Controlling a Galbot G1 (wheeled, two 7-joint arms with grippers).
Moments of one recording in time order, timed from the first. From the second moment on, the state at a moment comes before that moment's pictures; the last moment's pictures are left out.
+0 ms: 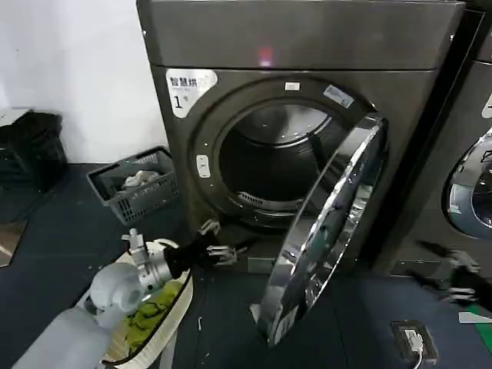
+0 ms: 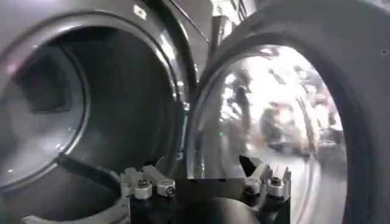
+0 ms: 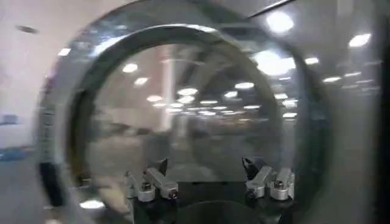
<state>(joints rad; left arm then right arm) 0.80 -0.88 -0.05 -1.85 -0.88 0.14 0.62 -1.36 1.06 1.44 1.64 0.69 -0.10 -1.26</state>
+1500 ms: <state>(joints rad) 0.28 -1.28 0.61 -1.55 -0.92 0.01 0.52 -1.63 1.04 2.14 1.64 0.52 -0.13 -0.17</state>
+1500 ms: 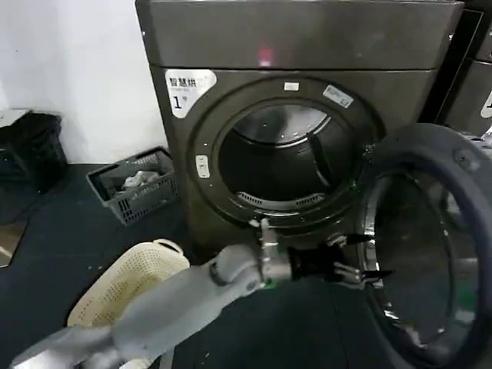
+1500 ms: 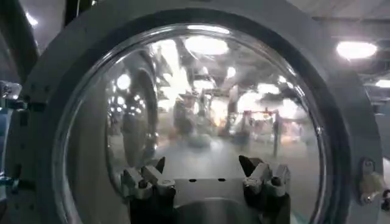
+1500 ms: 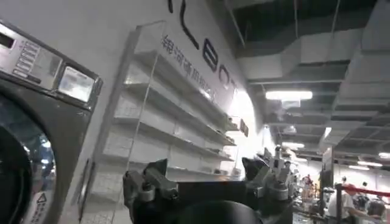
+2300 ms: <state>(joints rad) 0.21 -1.54 0.62 -1.32 -0.86 -0.01 0.37 -1.63 1.05 2.14 1.65 0.51 -0.11 -0.20</state>
